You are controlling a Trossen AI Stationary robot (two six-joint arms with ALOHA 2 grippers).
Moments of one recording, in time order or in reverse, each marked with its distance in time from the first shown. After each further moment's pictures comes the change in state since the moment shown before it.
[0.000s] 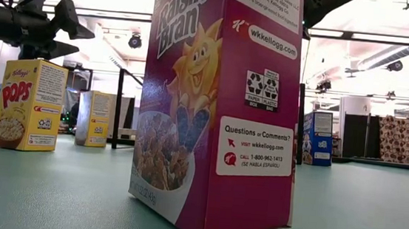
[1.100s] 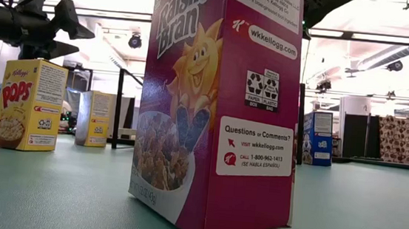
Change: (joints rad) left arm 0.000 0.000 0.000 0.000 0.000 0.000; right arm -0.004 -0.001 0.000 -0.009 0.004 -0.049
